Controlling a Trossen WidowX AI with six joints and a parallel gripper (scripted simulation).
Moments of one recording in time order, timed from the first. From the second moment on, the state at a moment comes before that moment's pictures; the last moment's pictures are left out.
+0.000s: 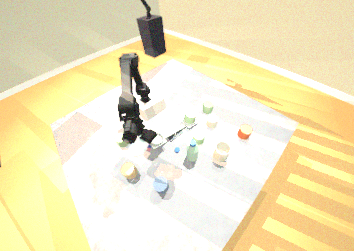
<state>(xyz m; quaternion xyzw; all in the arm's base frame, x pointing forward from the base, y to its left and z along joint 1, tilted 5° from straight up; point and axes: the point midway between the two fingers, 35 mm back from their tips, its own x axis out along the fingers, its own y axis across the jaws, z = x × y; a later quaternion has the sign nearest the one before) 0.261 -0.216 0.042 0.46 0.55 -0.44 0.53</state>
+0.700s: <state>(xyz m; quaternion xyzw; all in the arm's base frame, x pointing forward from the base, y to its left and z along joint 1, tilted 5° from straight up) 0.207 -0.261 -0.046 0.46 0.55 -0.44 0.53</state>
